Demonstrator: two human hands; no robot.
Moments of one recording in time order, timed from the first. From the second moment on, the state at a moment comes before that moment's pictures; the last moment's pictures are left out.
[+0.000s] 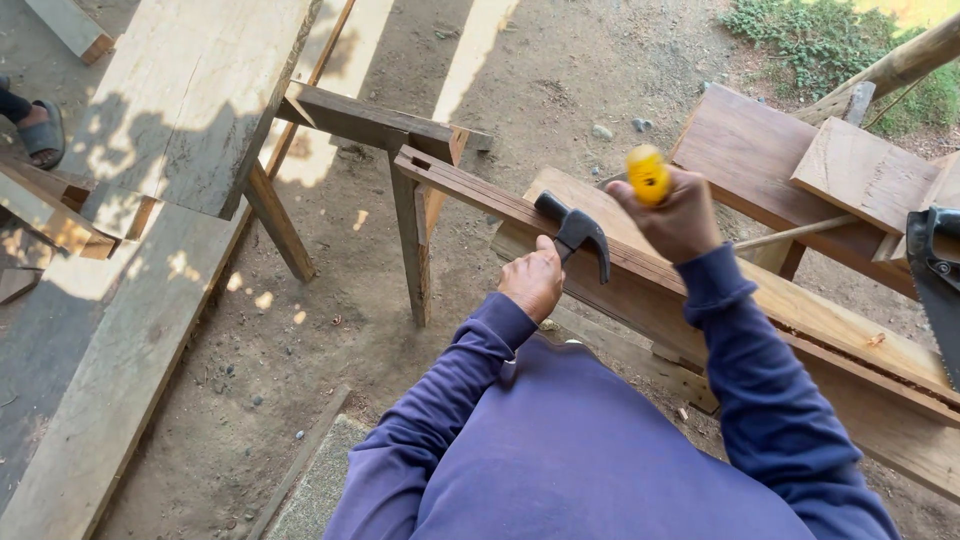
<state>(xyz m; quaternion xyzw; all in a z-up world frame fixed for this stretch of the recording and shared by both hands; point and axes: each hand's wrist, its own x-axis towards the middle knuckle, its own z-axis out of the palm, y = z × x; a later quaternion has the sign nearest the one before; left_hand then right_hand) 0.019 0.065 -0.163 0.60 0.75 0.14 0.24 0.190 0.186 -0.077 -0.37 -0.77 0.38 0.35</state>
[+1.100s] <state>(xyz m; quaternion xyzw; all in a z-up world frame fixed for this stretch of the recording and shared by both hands) -0.120 0.025 -0.083 0.32 0.61 0.54 0.49 0.136 0.157 -0.116 -0.47 -0.84 0.17 0.22</state>
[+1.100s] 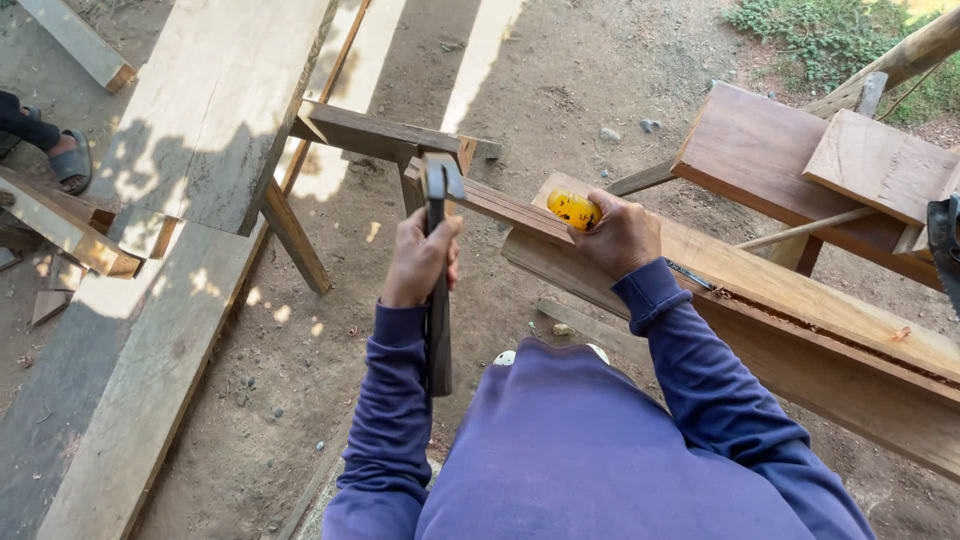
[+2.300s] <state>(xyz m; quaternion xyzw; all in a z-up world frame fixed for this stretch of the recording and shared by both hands) -0.050 0.061 -0.159 0.52 0.82 0.15 0.20 0.143 0.155 -0.145 -0.49 -0.85 0.13 0.16</state>
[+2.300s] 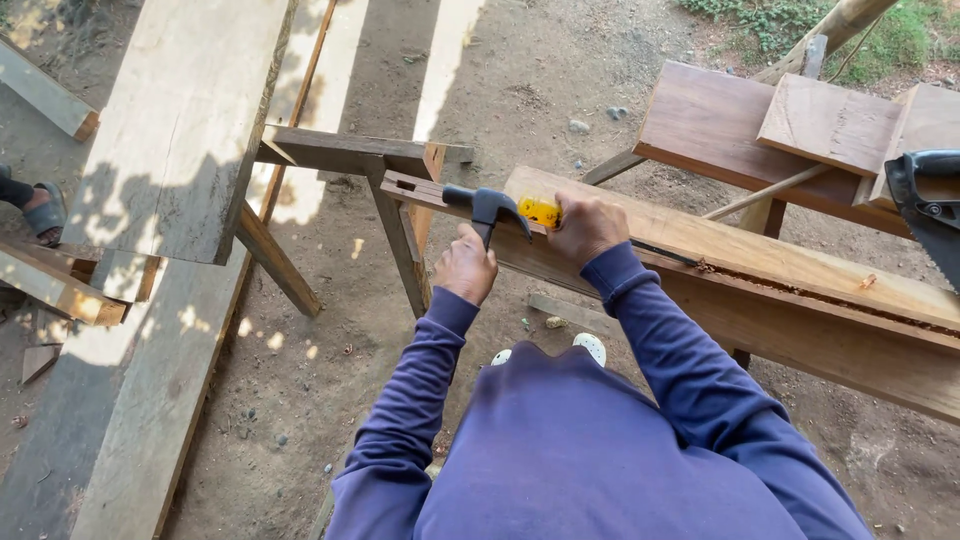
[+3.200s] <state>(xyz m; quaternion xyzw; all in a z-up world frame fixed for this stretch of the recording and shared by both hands) -0.050 0.064 -0.168 0.54 0.81 0.09 0.21 0.397 0.123 -0.070 -0.26 -0.52 0.48 0.66</state>
